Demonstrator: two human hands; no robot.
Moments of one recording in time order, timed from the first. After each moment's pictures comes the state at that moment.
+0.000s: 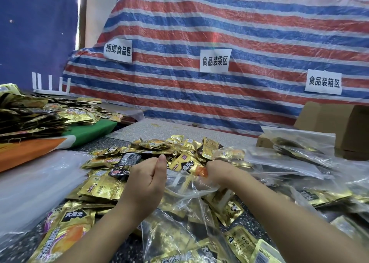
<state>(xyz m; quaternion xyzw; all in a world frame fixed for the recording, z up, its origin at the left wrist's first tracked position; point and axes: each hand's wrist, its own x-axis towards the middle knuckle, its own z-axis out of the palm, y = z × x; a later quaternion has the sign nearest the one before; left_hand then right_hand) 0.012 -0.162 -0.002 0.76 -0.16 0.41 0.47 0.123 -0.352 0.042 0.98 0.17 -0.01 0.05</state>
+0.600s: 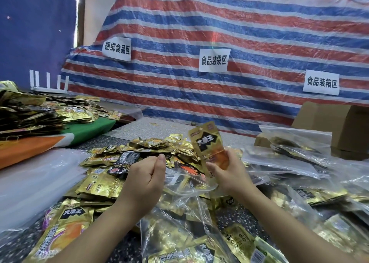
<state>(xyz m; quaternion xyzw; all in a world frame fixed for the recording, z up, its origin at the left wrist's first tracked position) 0.013 -0.162 -0.003 0.77 -0.16 0.41 0.46 0.085 -0.381 0.019 0.86 0.15 0.19 -0.46</state>
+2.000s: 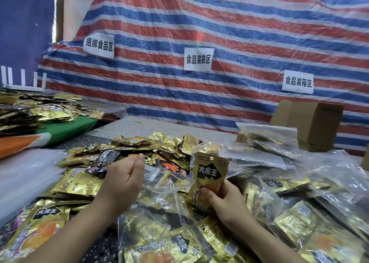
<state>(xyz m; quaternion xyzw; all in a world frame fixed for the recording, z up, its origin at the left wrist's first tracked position) 0.010 -0.166 -0.007 0.77 -0.16 0.40 0.46 0.032 -0.430 -0.031 0.83 0.14 0.14 -0.53</state>
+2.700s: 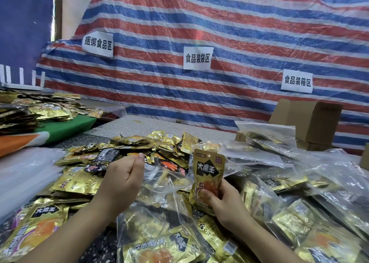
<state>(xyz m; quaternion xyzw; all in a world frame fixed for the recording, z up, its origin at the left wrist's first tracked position) 0.012 -0.166 -0.009 0.78 -0.16 0.40 0.45 0.033 -0.435 -0.036 0.87 0.13 0.16 -0.45</state>
